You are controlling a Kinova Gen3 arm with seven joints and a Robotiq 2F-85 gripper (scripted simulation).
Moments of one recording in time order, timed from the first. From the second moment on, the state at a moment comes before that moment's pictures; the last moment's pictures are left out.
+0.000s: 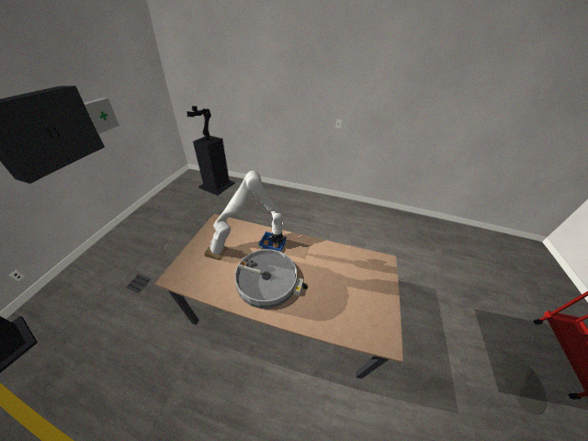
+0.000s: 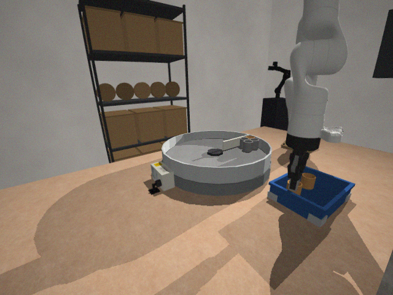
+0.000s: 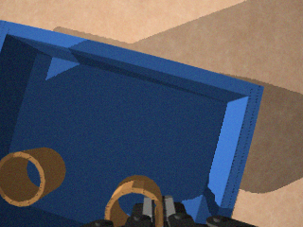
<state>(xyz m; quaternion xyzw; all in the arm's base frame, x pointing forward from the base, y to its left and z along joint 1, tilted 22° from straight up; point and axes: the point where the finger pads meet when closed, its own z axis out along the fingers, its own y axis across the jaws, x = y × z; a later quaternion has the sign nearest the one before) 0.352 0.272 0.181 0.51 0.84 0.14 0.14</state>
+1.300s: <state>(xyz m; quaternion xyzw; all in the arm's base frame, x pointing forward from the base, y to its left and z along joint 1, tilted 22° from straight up) 0.353 0.272 0.178 0.52 0.84 0.13 0.14</state>
